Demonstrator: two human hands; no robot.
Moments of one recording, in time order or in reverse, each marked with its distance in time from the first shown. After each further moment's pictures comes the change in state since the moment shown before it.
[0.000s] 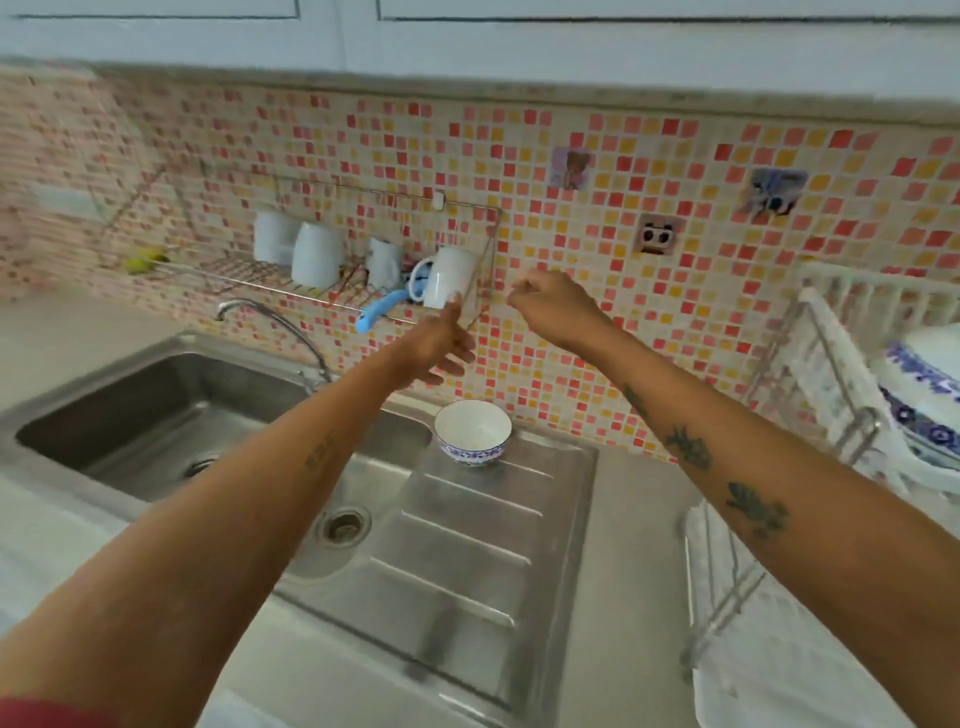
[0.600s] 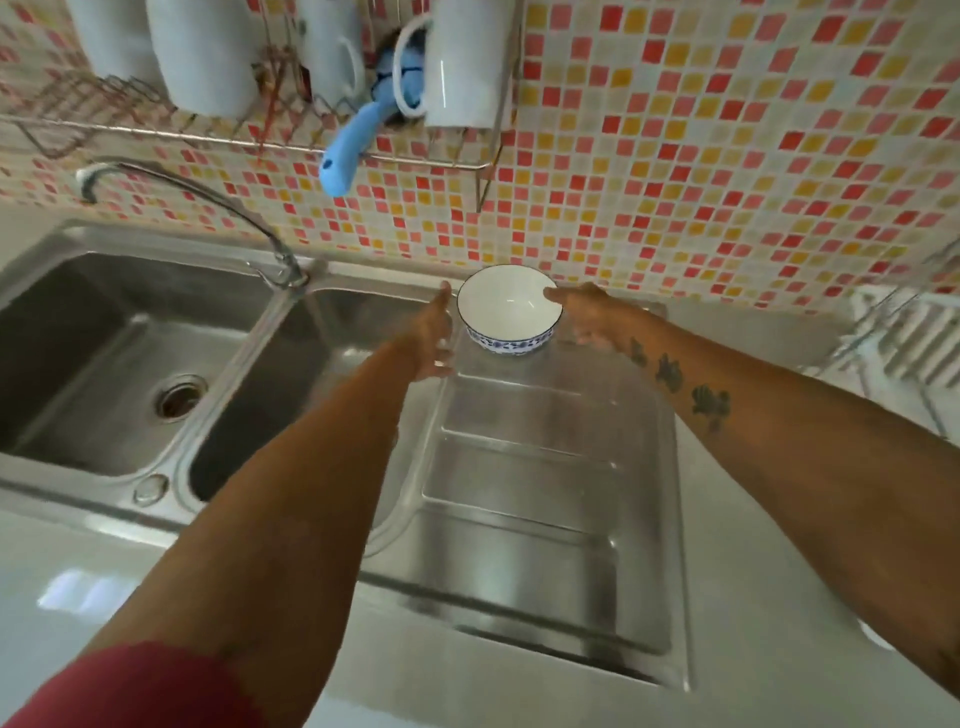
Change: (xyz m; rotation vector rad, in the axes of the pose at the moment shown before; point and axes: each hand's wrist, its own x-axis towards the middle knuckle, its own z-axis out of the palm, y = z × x) left_hand 0.136 -0.202 0.006 -0.411 -0.163 -0.536; right_hand 0.087 0.183 0.207 0.434 -0.201 0.841
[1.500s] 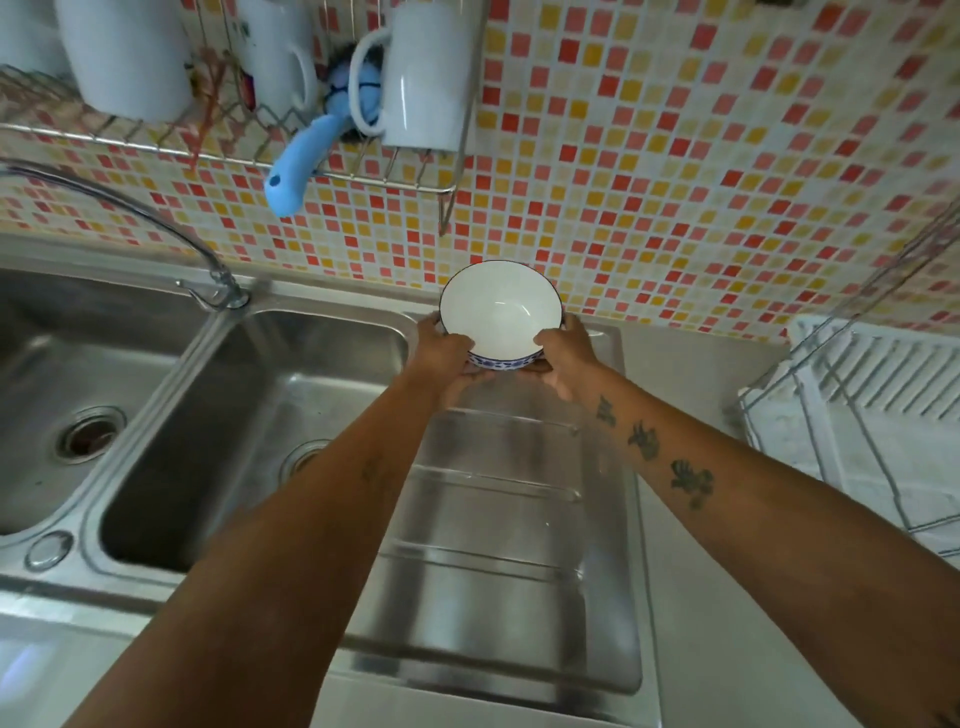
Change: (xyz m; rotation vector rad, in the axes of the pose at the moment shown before) left_hand 0.024 -0.002 0.062 -0.277 0.003 0.261; right_hand -0.002 0.024 0.010 0.566 0.217 -0.015
